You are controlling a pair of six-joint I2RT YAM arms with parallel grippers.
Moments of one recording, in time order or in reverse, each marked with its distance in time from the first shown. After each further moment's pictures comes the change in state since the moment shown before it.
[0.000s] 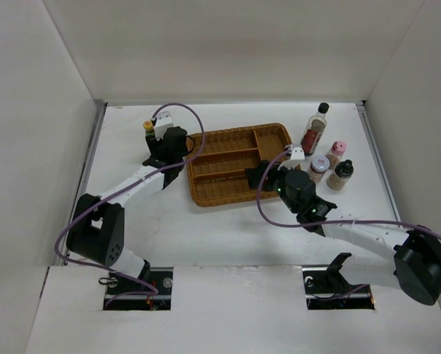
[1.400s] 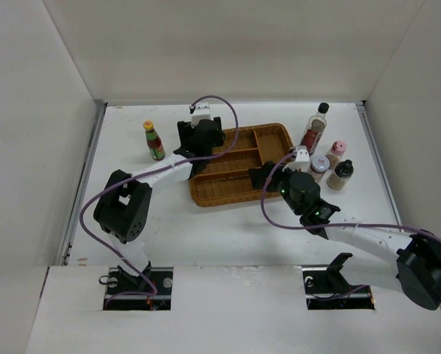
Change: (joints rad) left arm -0.165 0.258 0.230 0.138 0.029 0.095; right arm -0.022 -0.039 -0.045 0.030 0.001 0.001
